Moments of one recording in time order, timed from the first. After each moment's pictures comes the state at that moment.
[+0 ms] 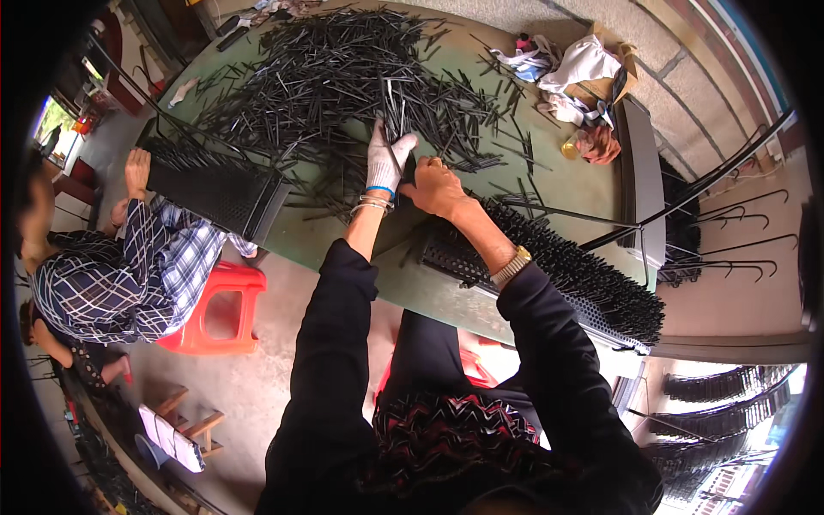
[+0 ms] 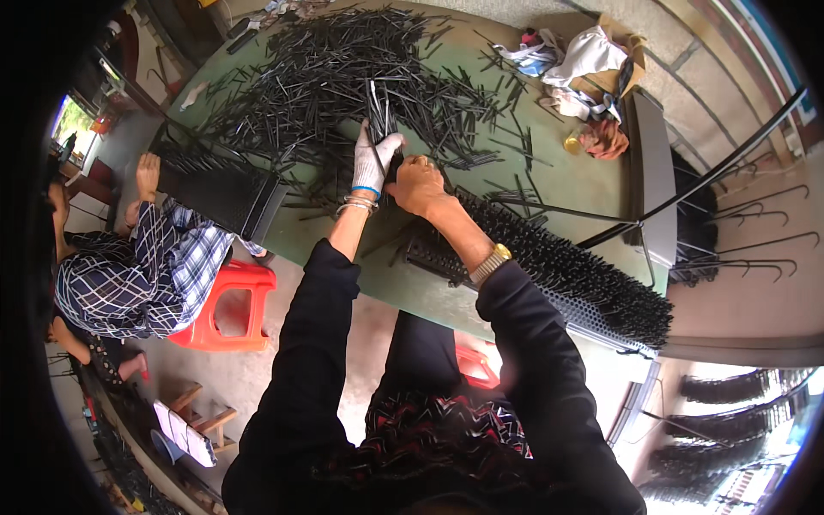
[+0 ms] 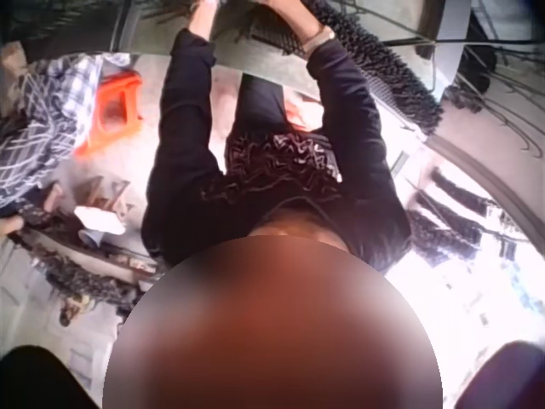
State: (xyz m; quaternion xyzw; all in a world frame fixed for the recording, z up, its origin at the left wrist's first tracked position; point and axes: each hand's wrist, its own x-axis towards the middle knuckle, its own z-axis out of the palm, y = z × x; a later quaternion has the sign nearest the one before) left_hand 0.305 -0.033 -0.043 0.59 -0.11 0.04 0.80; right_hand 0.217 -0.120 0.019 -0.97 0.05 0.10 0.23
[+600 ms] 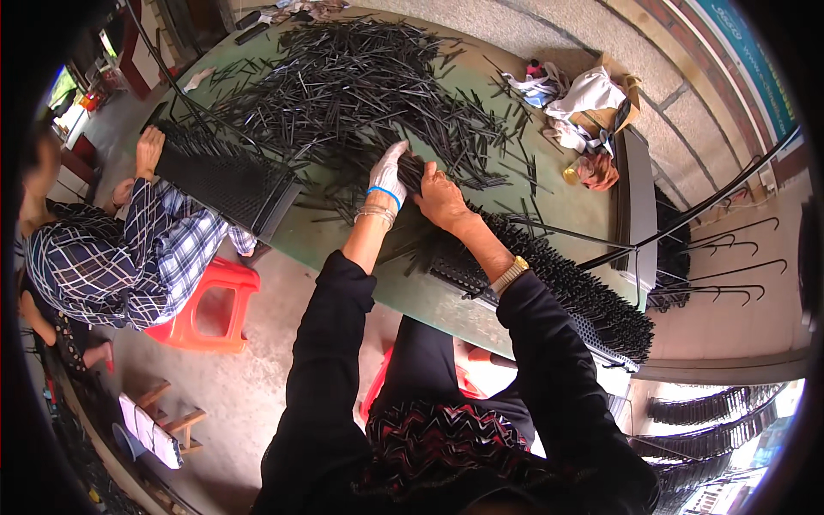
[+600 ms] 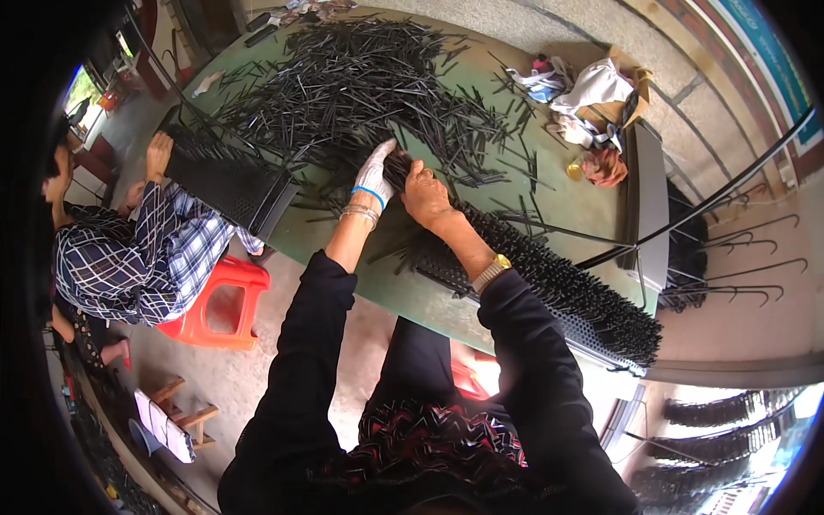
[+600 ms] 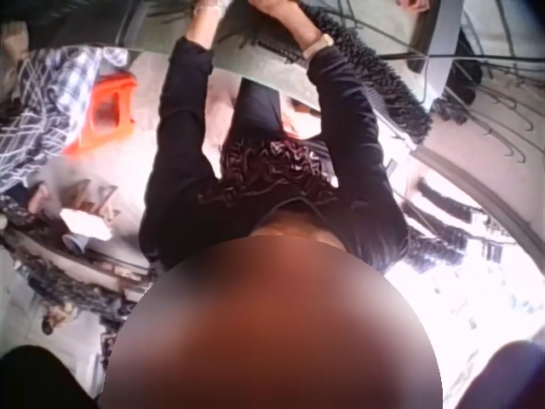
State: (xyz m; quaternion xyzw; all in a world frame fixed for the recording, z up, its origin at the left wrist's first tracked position) left_hand 0.308 -0.023 -0.046 0.29 0.13 -0.17 0.93; right_hand 0.228 -0.123 -0.016 -0.99 -0.02 -0.03 0.17
